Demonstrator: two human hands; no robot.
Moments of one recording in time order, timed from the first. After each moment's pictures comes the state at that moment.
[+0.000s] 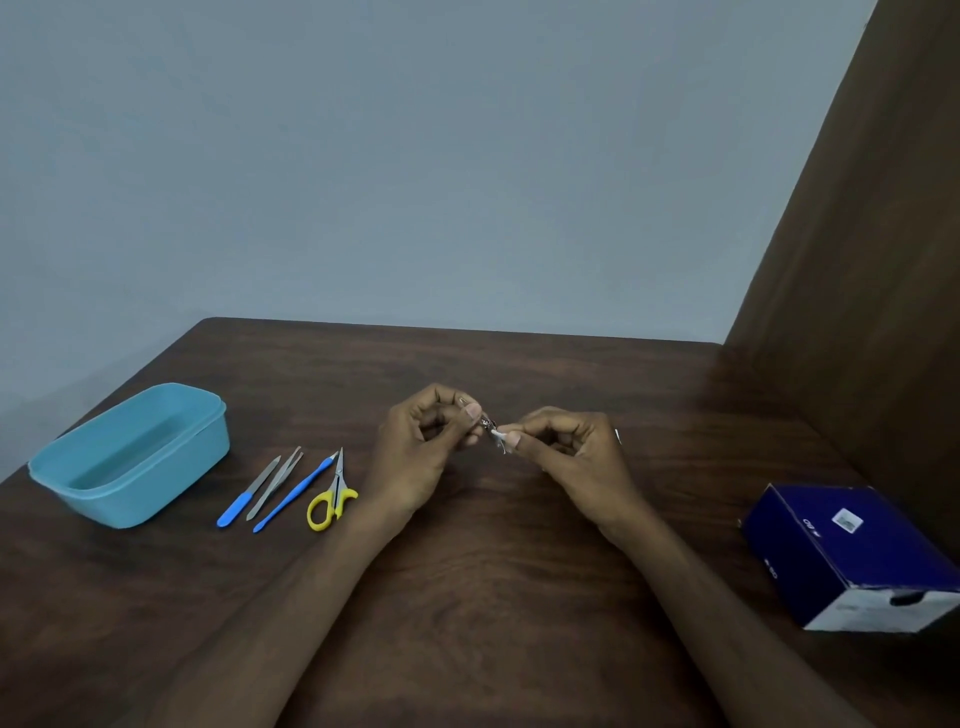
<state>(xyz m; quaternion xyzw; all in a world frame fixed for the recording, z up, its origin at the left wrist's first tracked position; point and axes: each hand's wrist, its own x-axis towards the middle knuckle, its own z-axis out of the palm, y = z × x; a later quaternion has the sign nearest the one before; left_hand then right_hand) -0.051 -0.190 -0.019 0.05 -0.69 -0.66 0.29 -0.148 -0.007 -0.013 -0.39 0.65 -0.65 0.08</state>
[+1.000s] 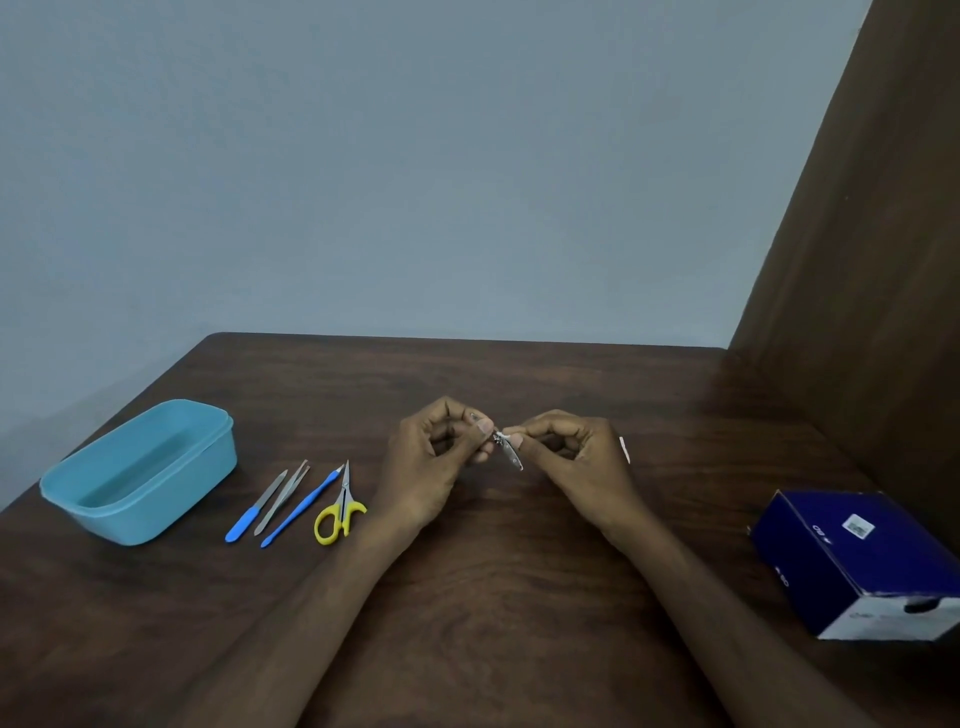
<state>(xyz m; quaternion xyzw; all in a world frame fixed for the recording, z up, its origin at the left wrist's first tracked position) -0.053 -0.188 -0.021 0.05 -0.70 -0.65 0.29 -0.152 -0.014 -0.014 -0.37 0.68 -0.63 0.05</state>
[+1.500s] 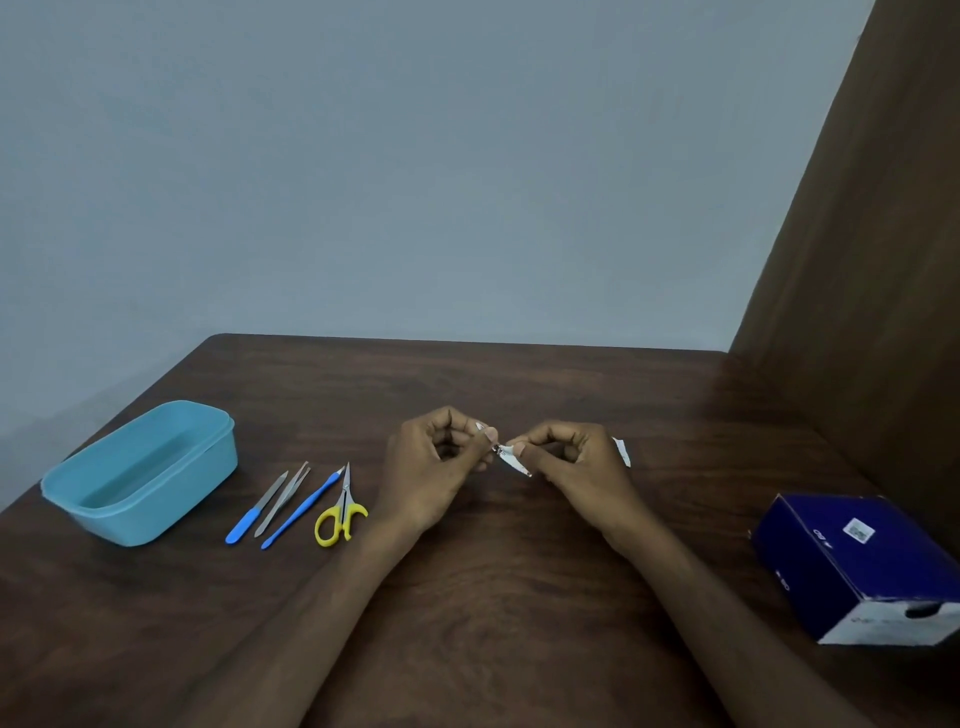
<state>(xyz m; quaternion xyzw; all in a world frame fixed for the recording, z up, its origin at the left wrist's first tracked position) -0.046 -0.180 -0.012 0.11 -0.73 -0.60 0.30 -0.149 -0.012 -0.011 -0.34 0.70 -0.62 0.11</state>
